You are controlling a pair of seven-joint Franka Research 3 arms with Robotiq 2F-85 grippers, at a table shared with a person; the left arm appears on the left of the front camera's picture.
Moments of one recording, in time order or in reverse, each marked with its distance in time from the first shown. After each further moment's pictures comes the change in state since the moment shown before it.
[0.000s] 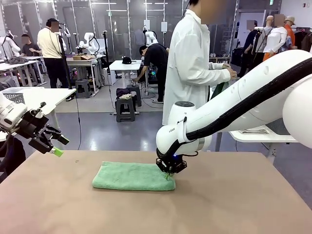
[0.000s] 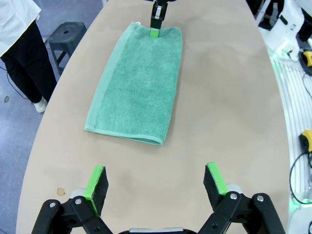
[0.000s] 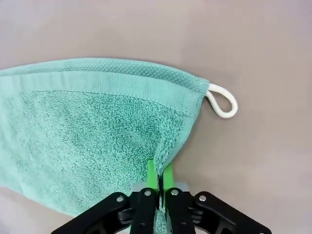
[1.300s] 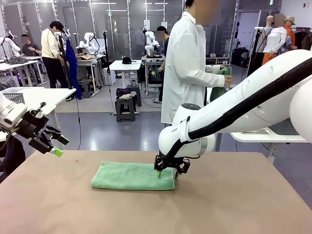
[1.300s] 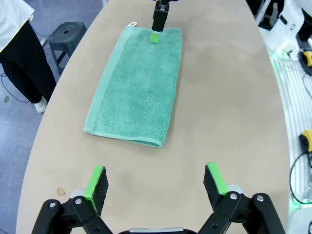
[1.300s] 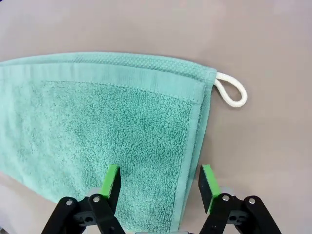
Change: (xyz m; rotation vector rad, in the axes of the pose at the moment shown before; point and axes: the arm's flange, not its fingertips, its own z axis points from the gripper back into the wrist) left arm 0.000 0.000 0.000 0.000 0.000 0.000; right arm -0.006 -0.008 -0.001 0.073 -0.031 0.049
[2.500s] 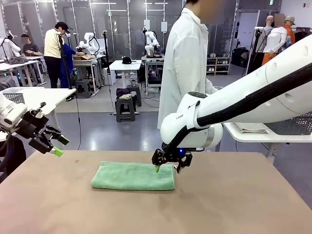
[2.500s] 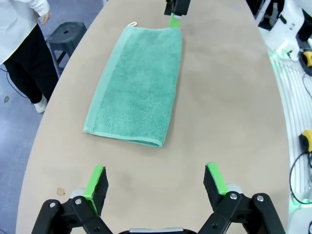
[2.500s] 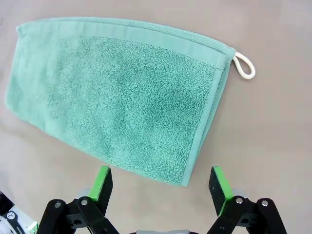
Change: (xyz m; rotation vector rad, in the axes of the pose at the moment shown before) left arm 0.000 0.000 0.000 0.000 0.000 0.000; right arm -0.027 0.007 0.055 0.058 0.007 0.149
